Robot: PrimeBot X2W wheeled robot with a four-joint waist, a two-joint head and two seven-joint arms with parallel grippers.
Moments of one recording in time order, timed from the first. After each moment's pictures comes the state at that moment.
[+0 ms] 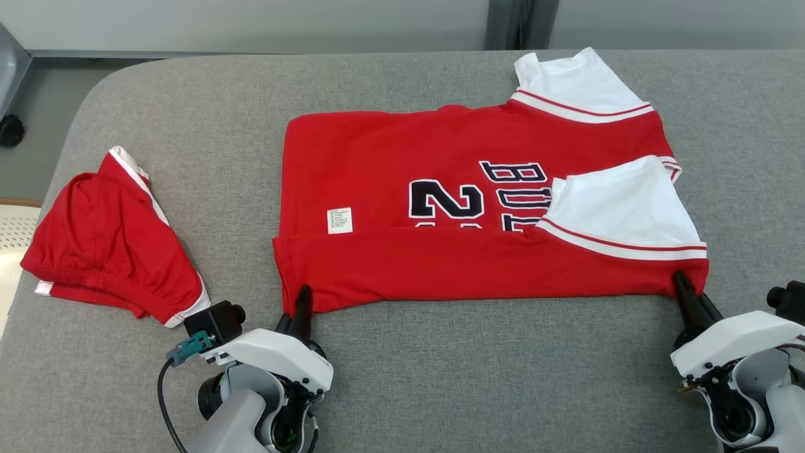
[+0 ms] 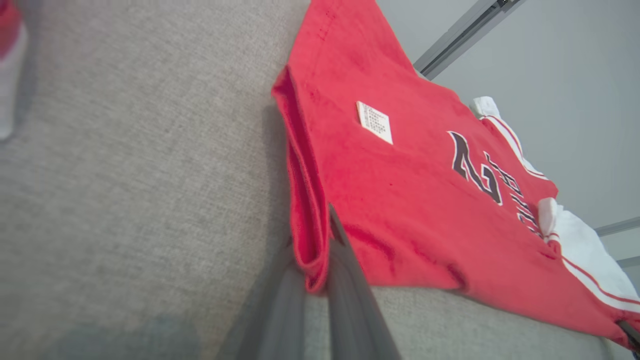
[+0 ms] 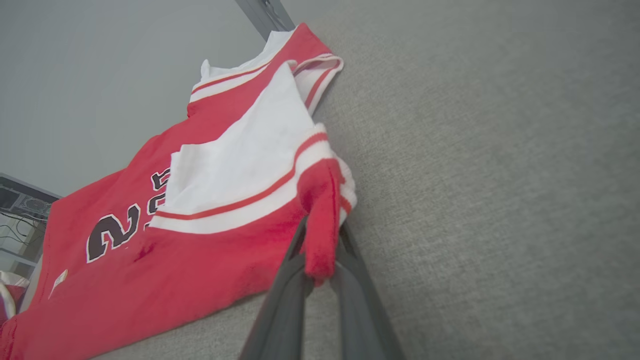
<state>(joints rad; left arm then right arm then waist) -0.43 0.05 -0.52 0.79 -1.03 -0.01 -0.26 -0.28 -0.10 -0.09 0.48 0.63 0.13 0.09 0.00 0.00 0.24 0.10</state>
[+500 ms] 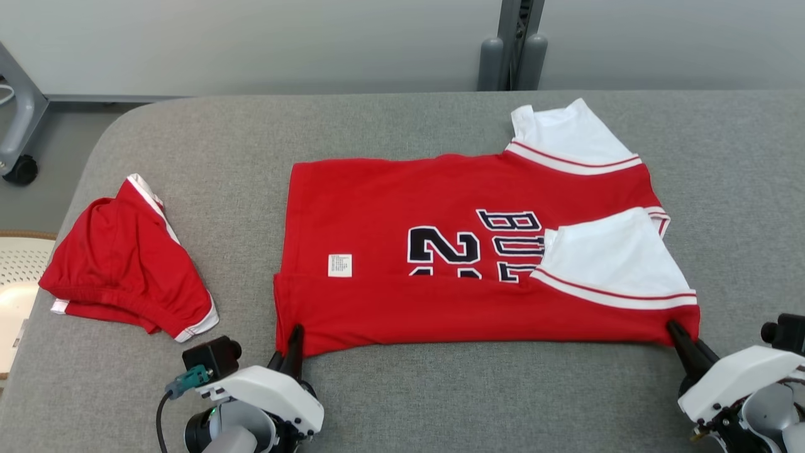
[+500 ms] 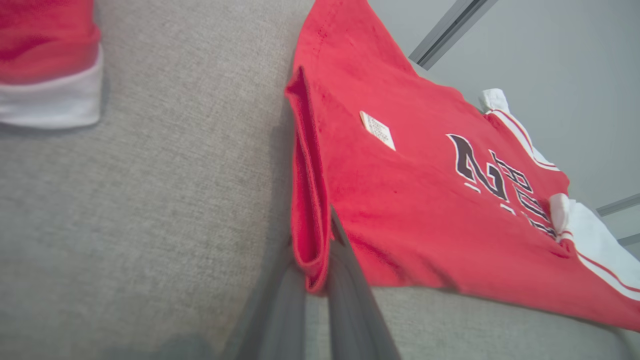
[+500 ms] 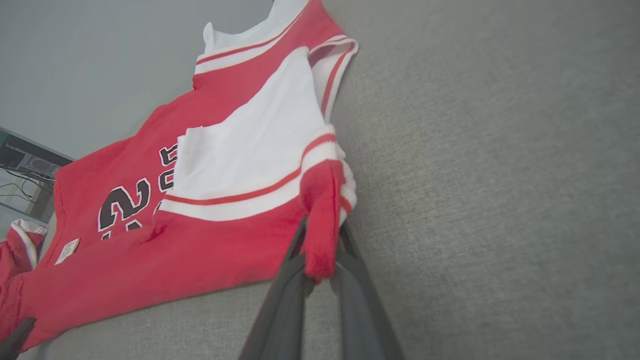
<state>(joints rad) -0.37 0.07 -0.53 0.80 -0.98 -0.01 -0.26 -0.18 -0.15 -0.06 0.43 0.66 0.13 0.21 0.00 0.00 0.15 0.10</state>
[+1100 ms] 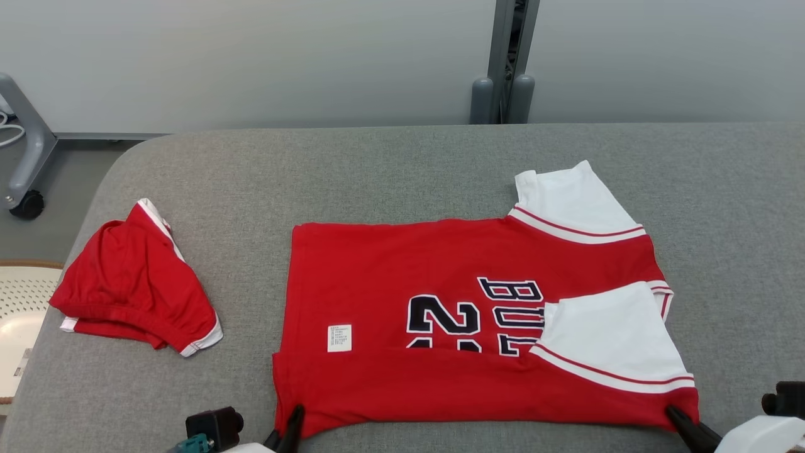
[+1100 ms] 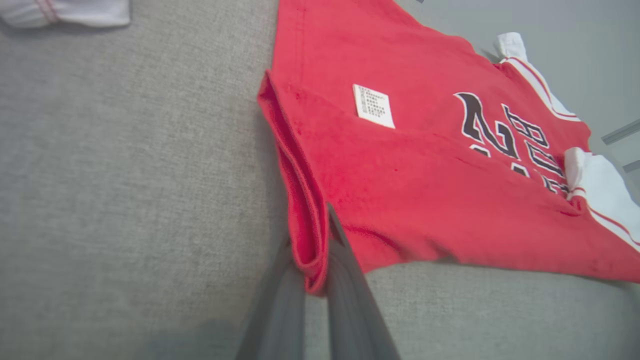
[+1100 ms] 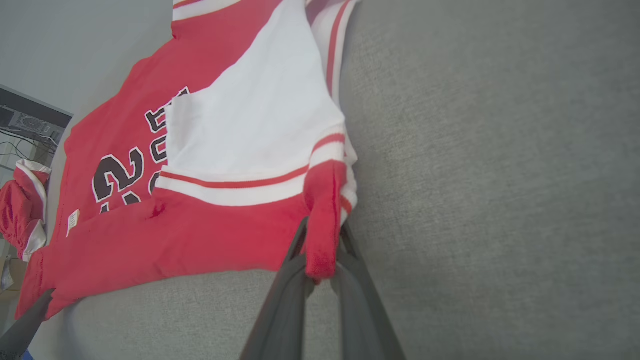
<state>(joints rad) -0.12 0.20 -0.61 0.55 -0.94 0.06 -0.17 0.07 -0.13 -0.12 0.22 0.67 0.13 0.45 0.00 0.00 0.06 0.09</state>
